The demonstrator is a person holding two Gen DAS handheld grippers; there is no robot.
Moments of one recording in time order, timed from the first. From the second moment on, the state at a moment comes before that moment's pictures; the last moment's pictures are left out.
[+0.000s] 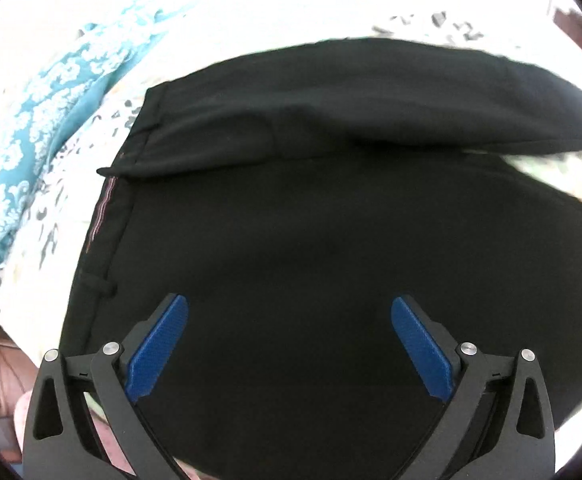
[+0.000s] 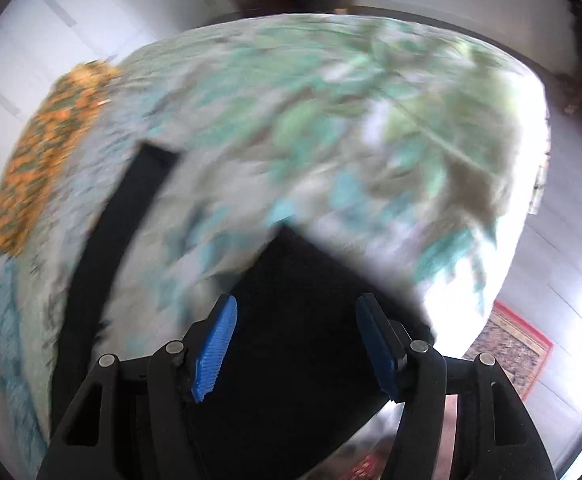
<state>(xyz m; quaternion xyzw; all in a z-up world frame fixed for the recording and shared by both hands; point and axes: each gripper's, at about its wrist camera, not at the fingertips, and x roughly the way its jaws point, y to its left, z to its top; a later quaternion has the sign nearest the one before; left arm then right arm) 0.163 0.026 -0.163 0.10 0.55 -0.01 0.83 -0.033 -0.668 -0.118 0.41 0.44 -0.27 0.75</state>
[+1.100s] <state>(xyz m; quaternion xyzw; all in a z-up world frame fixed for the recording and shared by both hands) 0.176 0.091 -0.143 0.03 0.52 0.02 0.86 0.022 -0.352 -0.164 0.06 0.57 0.01 0.82</state>
